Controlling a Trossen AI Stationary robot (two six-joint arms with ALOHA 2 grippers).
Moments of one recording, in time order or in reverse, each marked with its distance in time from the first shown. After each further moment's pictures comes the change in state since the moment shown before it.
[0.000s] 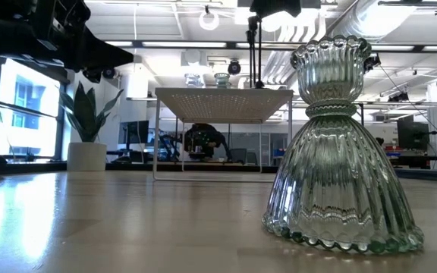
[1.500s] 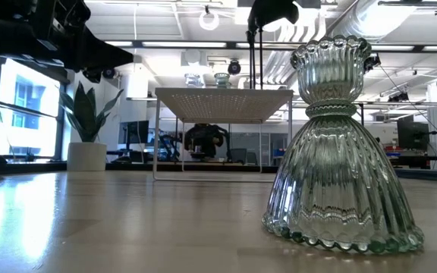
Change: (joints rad) left arm 0.000 0.000 0.000 0.000 0.000 0.000; right arm -0.053 0.020 -0.003 0.012 -0.022 -0.024
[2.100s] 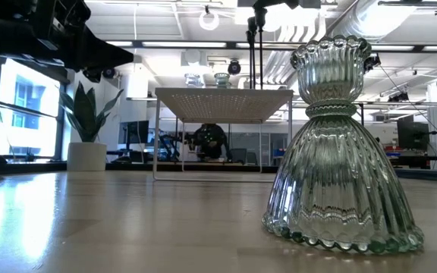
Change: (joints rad) left arm 0.000 0.000 0.001 0.000 0.000 0.000; right arm 0.028 -0.055 0.001 0.099 0.012 -0.036
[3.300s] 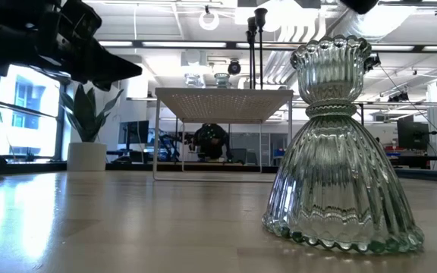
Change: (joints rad) left arm 0.000 0.225 0.003 0.158 0.070 0.034; right arm 0.920 0.024 -0.646 0.481 0.287 0.542
